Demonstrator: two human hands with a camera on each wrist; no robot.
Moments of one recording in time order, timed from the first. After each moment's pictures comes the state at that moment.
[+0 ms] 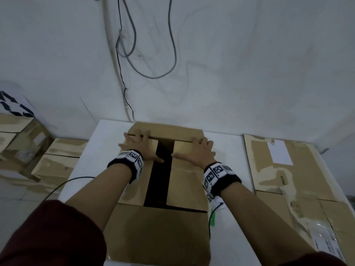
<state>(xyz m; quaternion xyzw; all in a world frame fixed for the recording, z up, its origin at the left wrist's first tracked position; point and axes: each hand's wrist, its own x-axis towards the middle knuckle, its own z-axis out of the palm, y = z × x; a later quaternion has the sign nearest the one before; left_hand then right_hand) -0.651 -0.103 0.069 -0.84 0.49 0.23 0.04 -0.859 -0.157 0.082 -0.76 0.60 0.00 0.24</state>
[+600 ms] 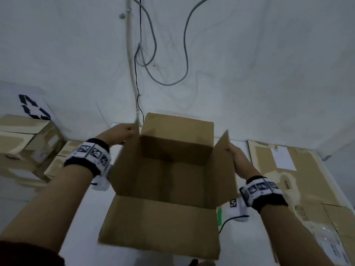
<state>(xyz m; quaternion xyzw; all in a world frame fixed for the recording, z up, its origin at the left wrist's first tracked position) -0.567 -0.037 0.160 -0.75 0.46 0.39 -0.27 -0.944 -0.143 0.118 -0.56 0.50 -0.28 0.60</state>
